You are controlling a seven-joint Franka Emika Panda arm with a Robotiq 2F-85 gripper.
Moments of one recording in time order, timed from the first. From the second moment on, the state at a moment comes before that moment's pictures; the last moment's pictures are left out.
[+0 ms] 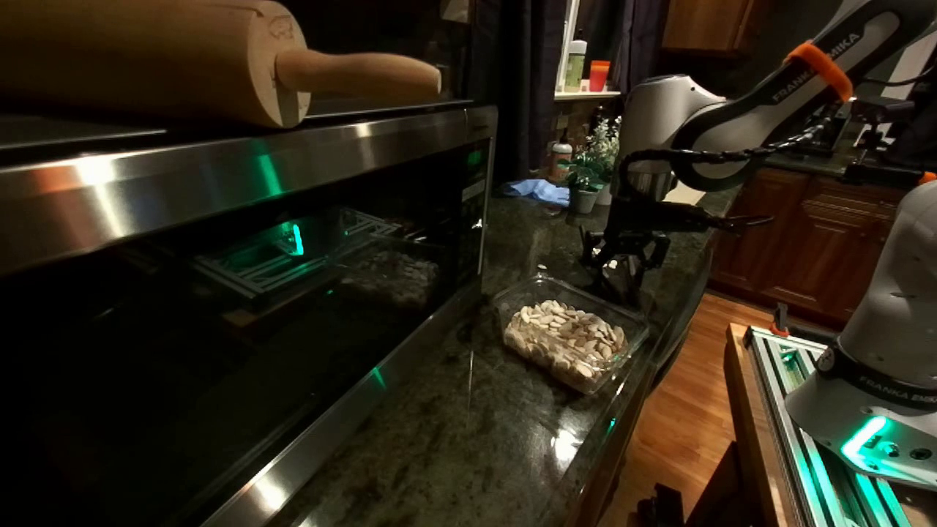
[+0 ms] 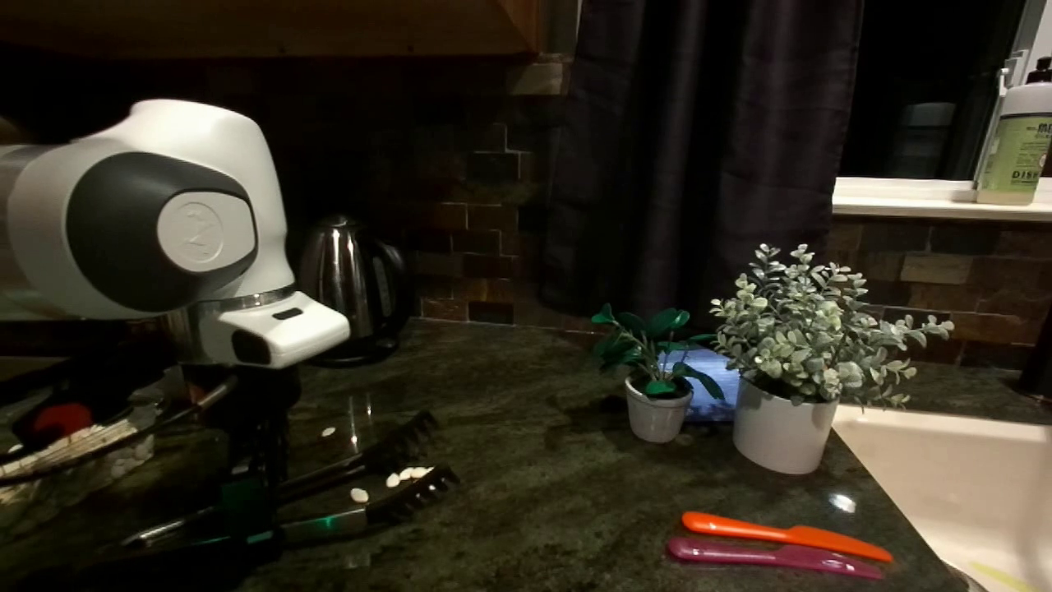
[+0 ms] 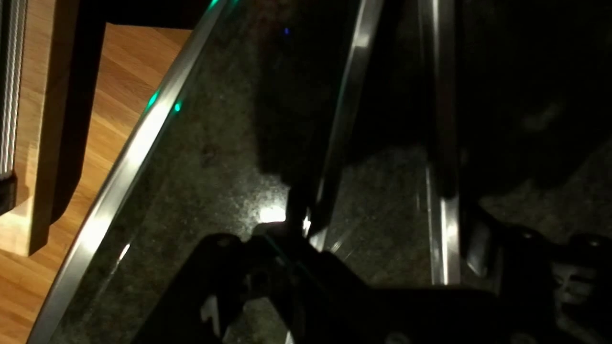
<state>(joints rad) -0.14 -0.26 0.07 -2.74 -0.05 2.45 1.14</state>
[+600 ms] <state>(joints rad) -0.15 -0.26 0.07 -2.74 -0.07 2.45 1.16</state>
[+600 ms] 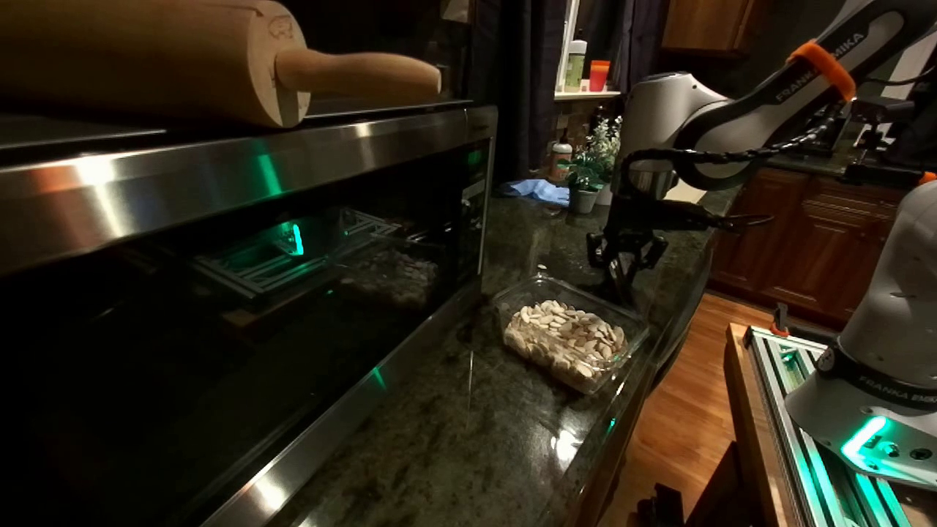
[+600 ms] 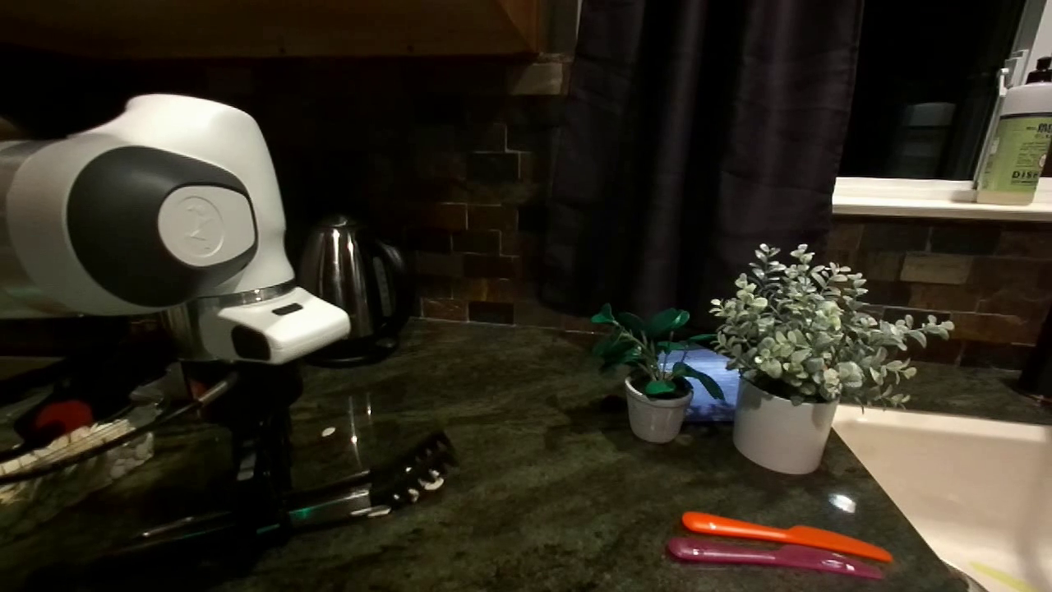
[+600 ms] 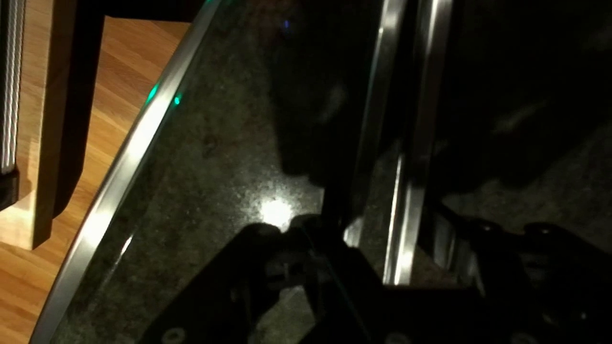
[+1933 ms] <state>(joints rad) -0.17 -0.27 0.07 -2.74 -0.17 2.45 1.17</state>
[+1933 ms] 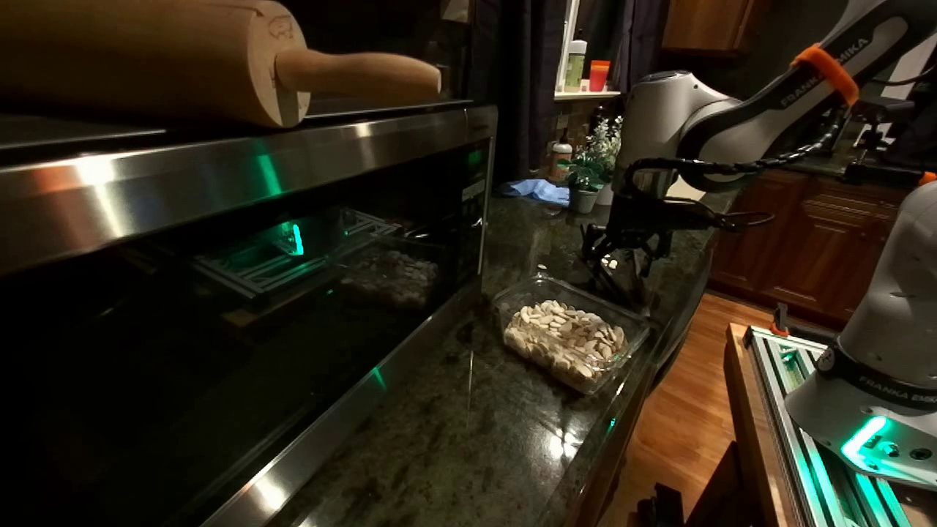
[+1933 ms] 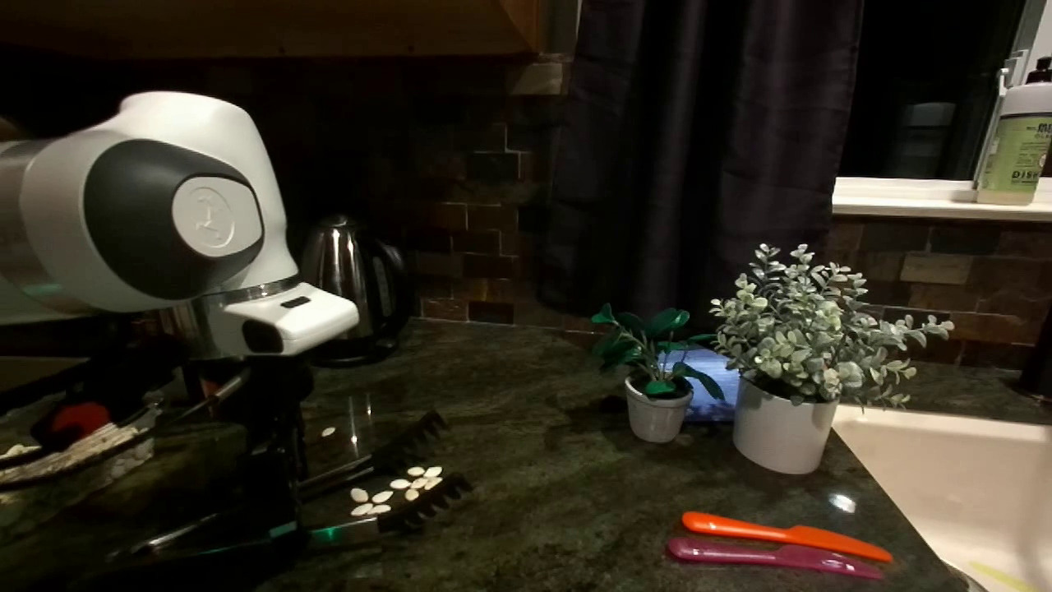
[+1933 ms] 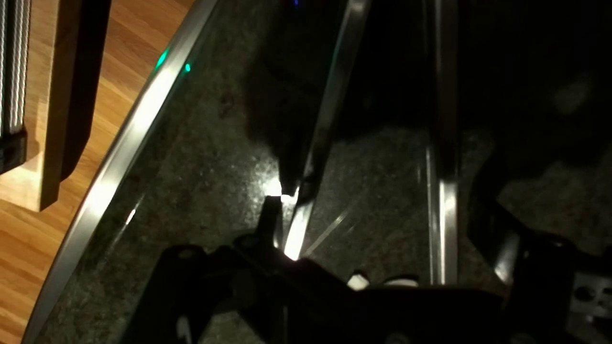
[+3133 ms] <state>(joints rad) -0.23 -0.26 0.07 -2.74 -0.33 2.52 1.27</state>
